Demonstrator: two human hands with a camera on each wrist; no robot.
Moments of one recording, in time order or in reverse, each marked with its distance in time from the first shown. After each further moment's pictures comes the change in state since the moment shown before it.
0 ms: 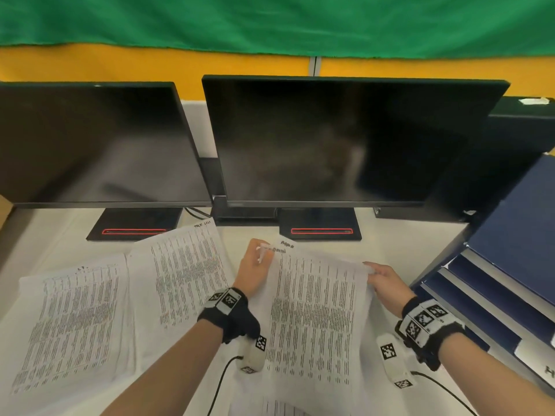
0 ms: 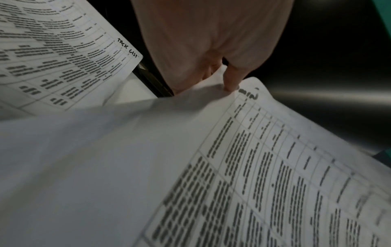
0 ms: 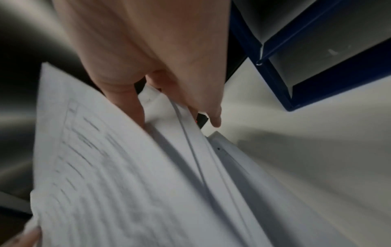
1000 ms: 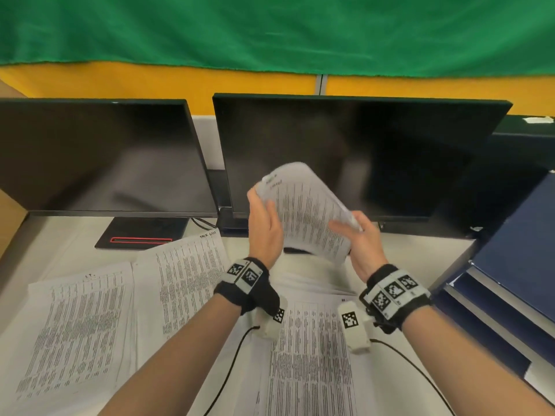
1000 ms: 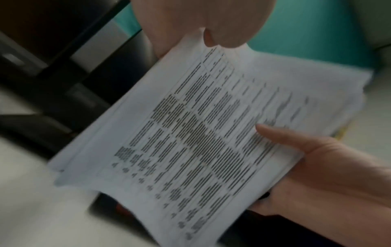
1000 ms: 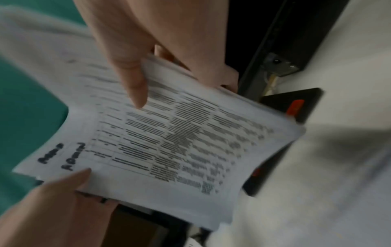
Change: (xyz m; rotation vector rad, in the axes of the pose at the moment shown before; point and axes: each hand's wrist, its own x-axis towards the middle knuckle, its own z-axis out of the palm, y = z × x) left_hand 0.024 0.103 0.005 -0.090 0.344 0.520; right_hand 0.019 -0.104 0.055 0.257 0.193 -0.312
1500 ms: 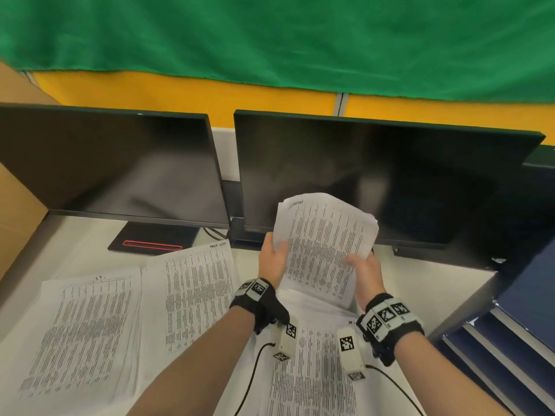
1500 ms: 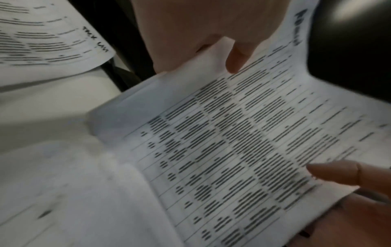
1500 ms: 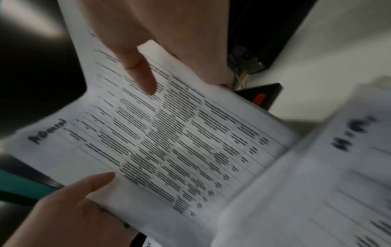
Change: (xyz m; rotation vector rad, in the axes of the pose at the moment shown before) left_hand -0.001 -0.063 0.007 -0.072 -0.031 -0.517; right_hand 0.019 0.038 0.004 0.008 0.065 0.192
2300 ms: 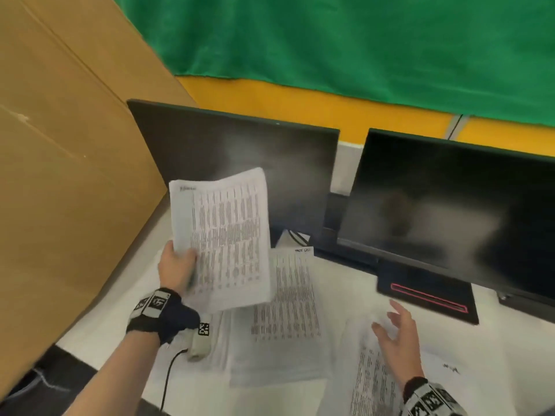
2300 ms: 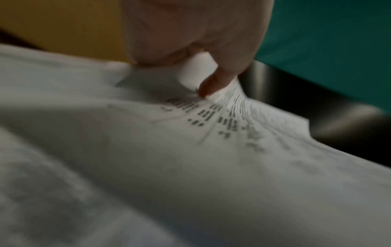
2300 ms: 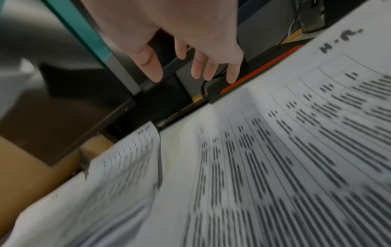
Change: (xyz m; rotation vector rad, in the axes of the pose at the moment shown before) left_hand -0.047 0.019 -0.342 0.255 0.677 -0.123; right_hand -0.056 0.096 0.075 -0.532 -0.113 -0.228
